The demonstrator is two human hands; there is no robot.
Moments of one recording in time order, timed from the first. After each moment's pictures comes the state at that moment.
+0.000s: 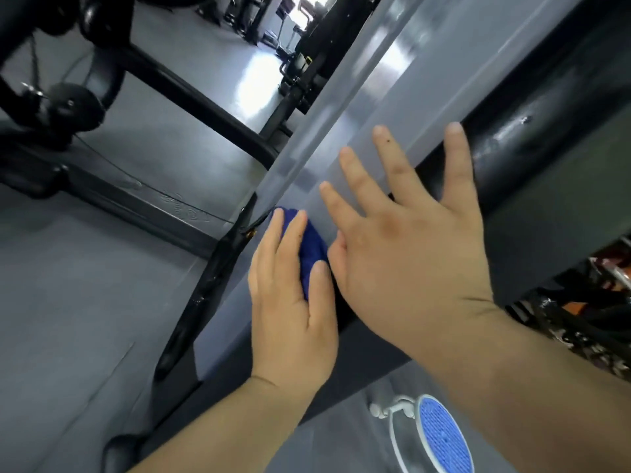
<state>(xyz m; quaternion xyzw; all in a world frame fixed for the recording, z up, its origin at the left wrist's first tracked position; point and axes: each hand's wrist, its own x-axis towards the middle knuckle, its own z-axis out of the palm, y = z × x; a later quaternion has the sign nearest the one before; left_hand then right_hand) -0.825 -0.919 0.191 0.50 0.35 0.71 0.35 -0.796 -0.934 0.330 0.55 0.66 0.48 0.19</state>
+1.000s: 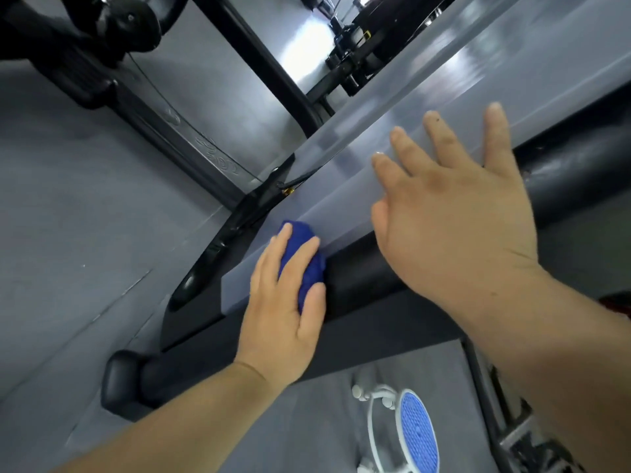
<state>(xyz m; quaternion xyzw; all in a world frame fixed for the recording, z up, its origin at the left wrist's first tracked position) -0.822 -0.938 0.088 0.51 0.42 0.64 0.38 -0.812 -0.918 0.303 0.51 0.63 0.49 0.32</state>
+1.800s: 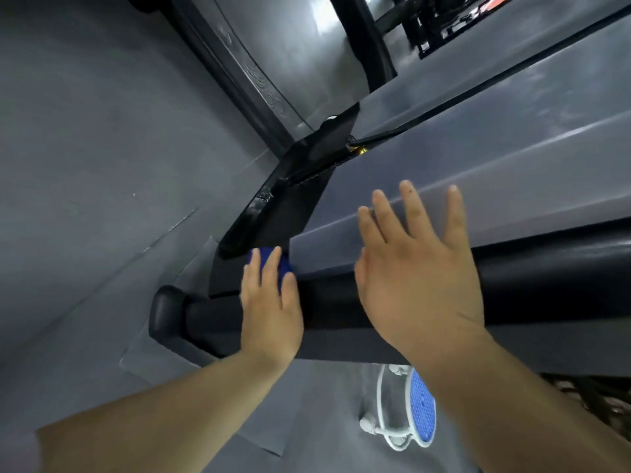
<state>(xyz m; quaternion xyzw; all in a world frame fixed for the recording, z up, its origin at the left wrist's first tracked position) -0.832 -0.934 -0.021 0.30 0.55 0.50 0.59 -0.820 -0.909 0.168 0.49 0.68 0.36 0.41</state>
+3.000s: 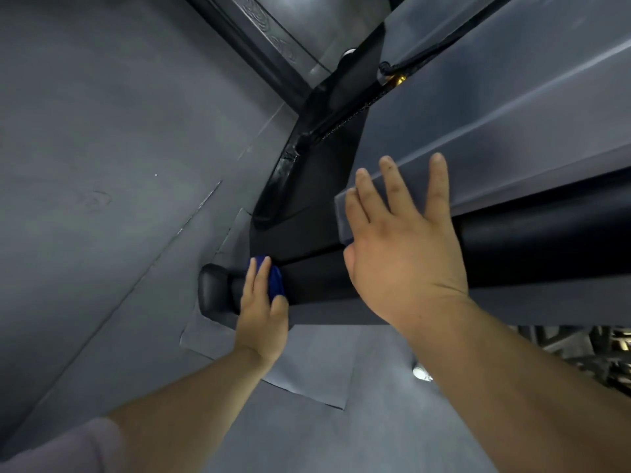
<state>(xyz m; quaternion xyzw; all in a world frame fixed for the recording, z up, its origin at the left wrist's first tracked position) -0.842 -0.970 -0.151 0.34 0.53 0.43 0.65 -0.829 -0.911 0.086 0.49 0.69 0.29 0.45</state>
